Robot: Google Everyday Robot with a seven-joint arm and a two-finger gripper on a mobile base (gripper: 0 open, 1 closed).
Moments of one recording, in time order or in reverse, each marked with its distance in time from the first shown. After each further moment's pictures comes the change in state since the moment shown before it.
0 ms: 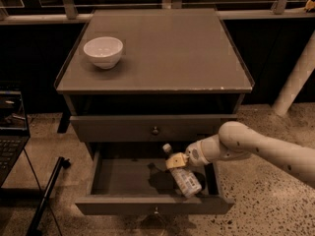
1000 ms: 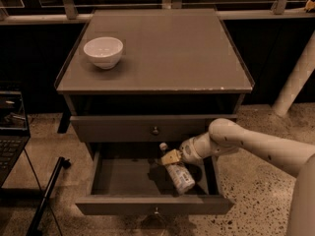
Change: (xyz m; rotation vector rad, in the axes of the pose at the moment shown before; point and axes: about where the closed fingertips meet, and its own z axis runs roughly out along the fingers) arm -0.017 -0.024 0.039 0.004 0.037 0.043
